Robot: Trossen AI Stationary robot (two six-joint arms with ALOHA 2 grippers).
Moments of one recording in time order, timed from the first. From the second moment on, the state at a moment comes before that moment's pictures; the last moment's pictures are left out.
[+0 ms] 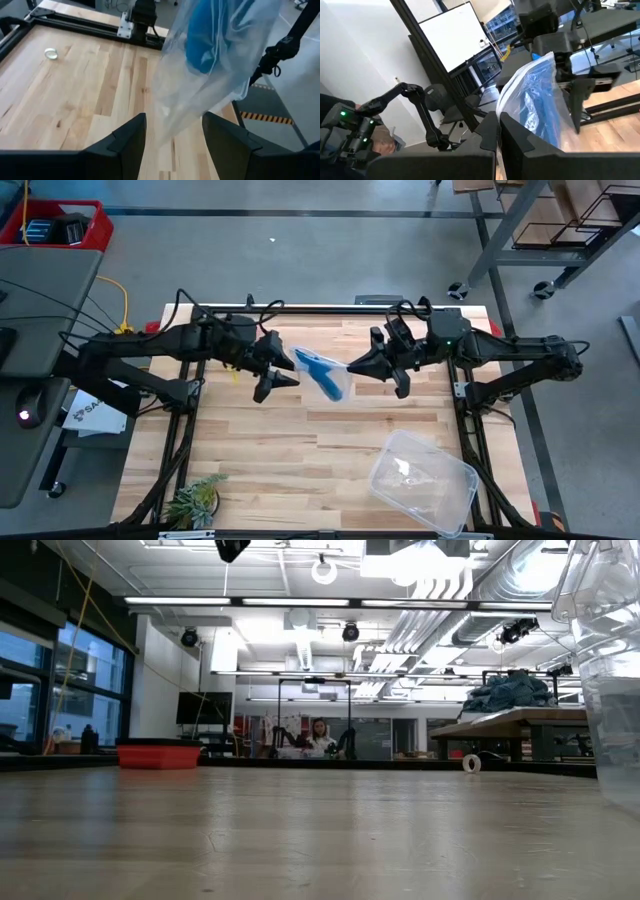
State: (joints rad) left arm 0.07 1.21 1.23 -0.51 0.18 -0.18; right arm 0.01 1.21 1.22 0.01 -0.24 0.46
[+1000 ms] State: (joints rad) left arm 0.05 1.13 1.18 -0.67 0.02 -0.35; right arm 0.02 1.20 1.21 0.00 -0.20 0.38
